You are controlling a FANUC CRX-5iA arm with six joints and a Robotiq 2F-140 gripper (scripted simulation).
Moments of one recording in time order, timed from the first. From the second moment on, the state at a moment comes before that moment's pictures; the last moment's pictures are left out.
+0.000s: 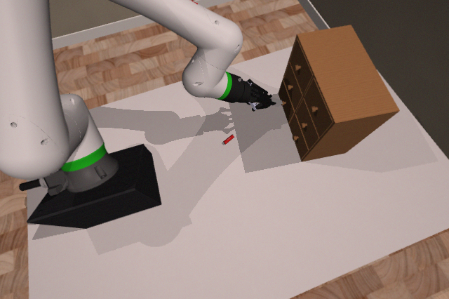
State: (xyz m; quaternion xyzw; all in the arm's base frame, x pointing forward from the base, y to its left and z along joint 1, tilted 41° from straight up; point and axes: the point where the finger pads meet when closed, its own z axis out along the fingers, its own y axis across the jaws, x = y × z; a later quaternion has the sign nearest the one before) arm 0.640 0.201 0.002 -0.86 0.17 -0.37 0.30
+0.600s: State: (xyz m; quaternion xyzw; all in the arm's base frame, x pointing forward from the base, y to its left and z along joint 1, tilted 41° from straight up) arm 0.608 0.202 0.004 -0.86 0.17 -0.37 0.30
